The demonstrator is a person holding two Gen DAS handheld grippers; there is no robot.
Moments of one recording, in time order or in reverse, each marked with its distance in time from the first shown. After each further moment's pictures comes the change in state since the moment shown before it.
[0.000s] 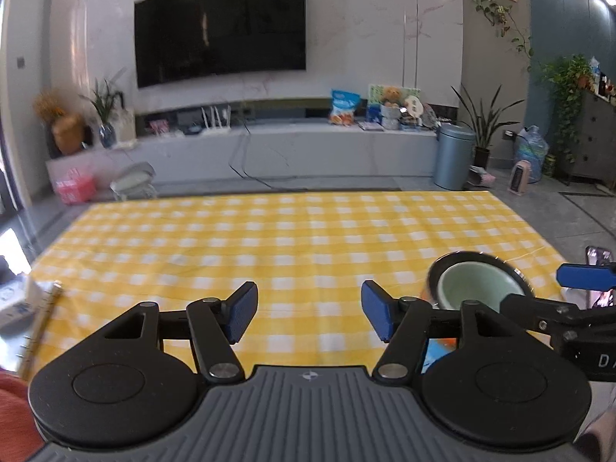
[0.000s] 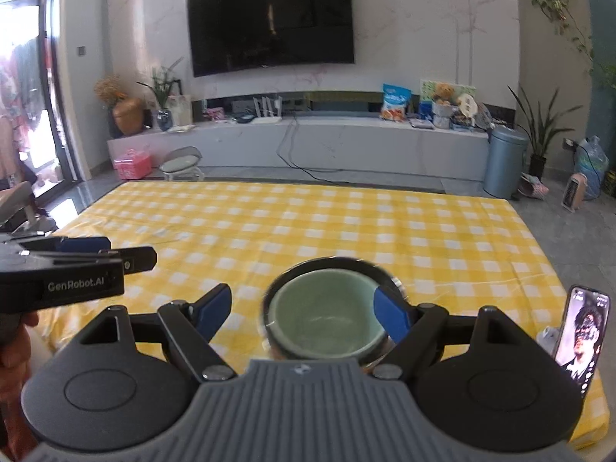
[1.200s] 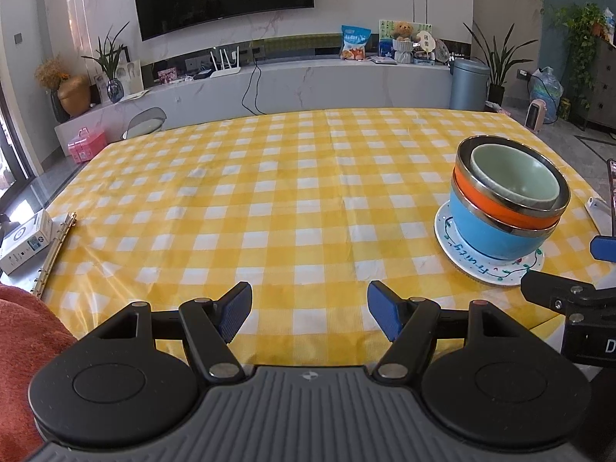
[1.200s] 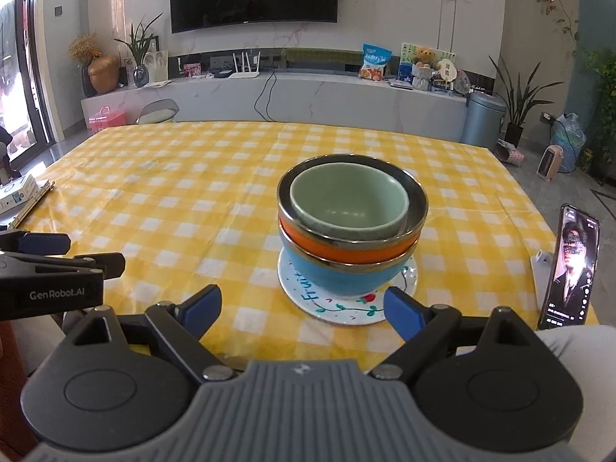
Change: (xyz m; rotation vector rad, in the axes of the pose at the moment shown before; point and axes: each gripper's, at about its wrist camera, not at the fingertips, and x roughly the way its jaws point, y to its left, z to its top) left arm 0.015 0.015 -0.065 0.022 0.208 0.028; right arm 0.008 0.032 -0.062 -0.003 0.143 -0.113
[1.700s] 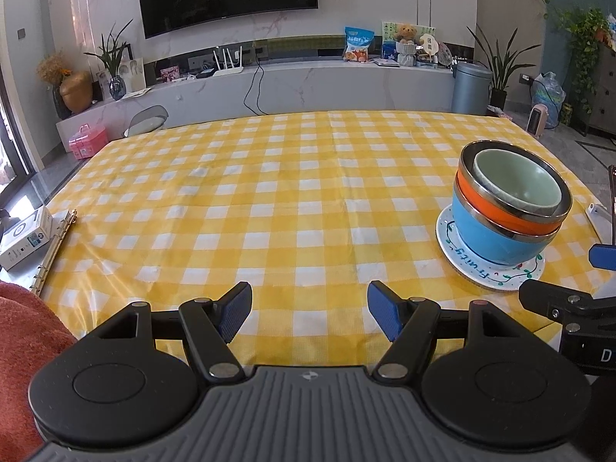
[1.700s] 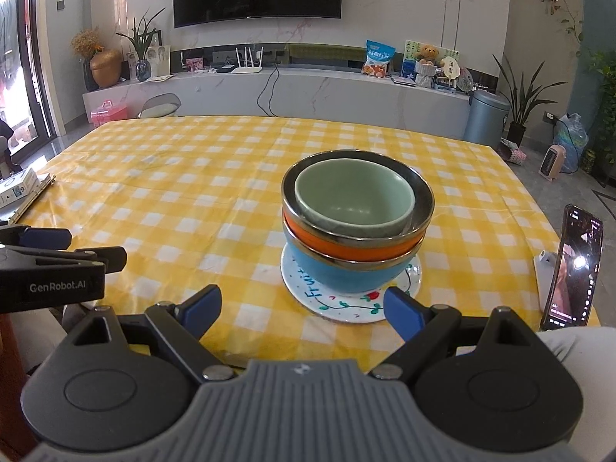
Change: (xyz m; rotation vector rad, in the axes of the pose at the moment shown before) left arm -0.001 0.001 0.002 -0.016 -0.005 -0.001; right arm 0.004 0.000 -0.001 -0.002 0.007 0.003
